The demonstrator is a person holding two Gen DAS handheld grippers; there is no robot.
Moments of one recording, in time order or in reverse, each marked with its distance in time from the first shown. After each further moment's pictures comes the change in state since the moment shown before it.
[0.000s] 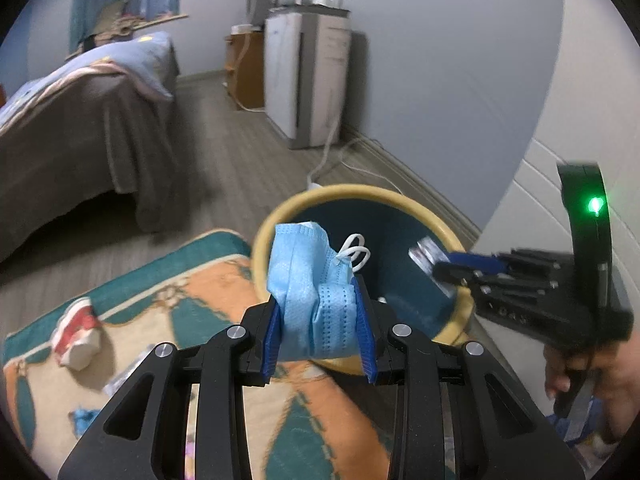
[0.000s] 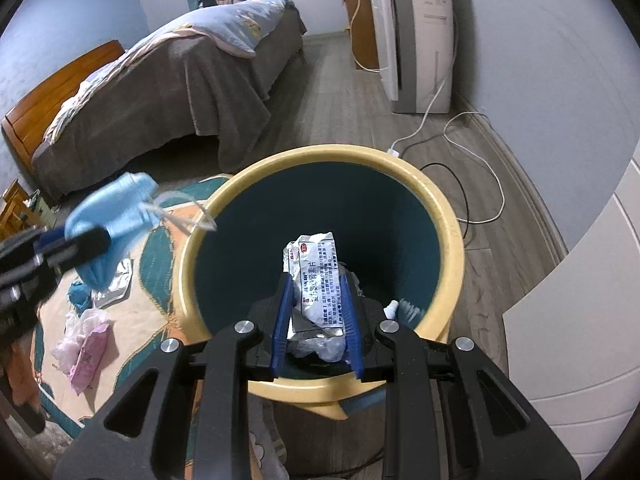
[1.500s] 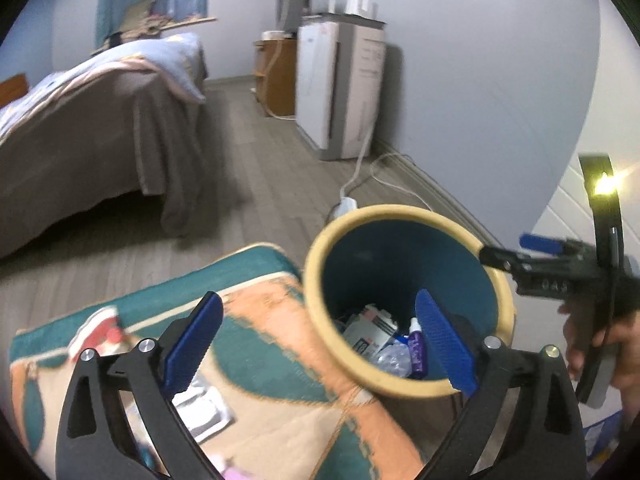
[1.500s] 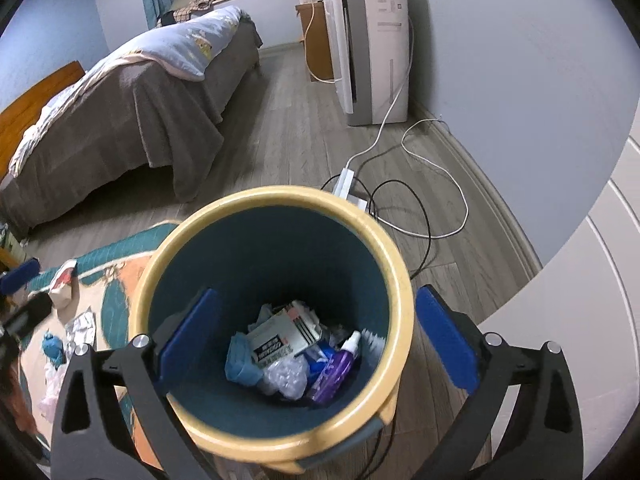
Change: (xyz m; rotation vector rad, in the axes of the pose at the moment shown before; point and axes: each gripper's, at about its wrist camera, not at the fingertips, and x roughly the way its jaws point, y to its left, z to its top) left arm -0.004 0.048 0.009 -0.086 -0.052 0.096; right arm 0.007 -0.024 0.034 0.073 -0.034 -0.131
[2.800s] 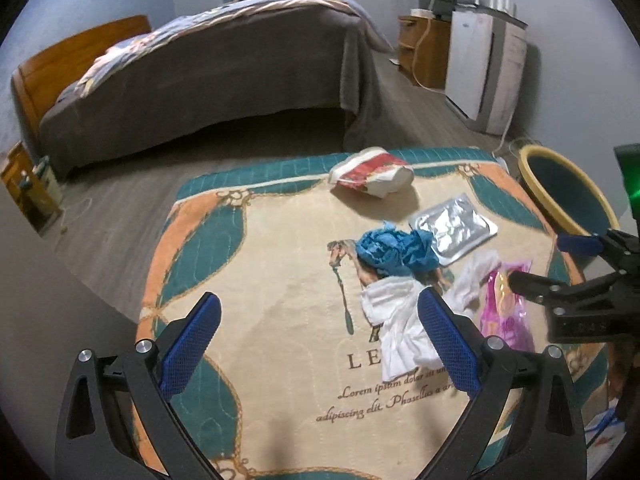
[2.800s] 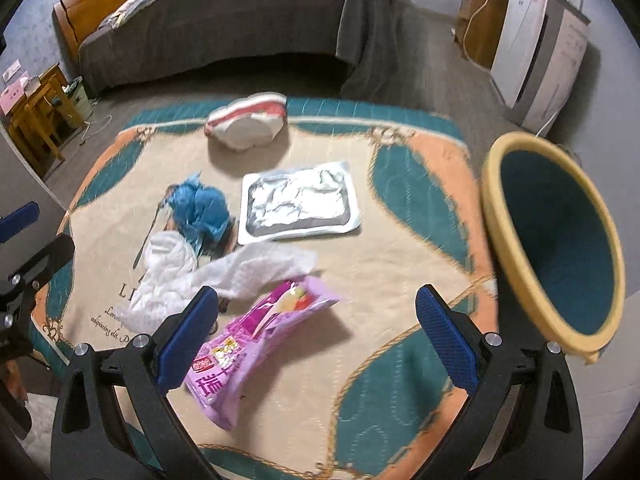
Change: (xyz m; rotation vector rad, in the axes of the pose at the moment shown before) left arm -0.133 0.164 -0.159 -0.198 0.109 0.379; right arm 0.000 0.277 -0.123 -0.390 0.198 0.183
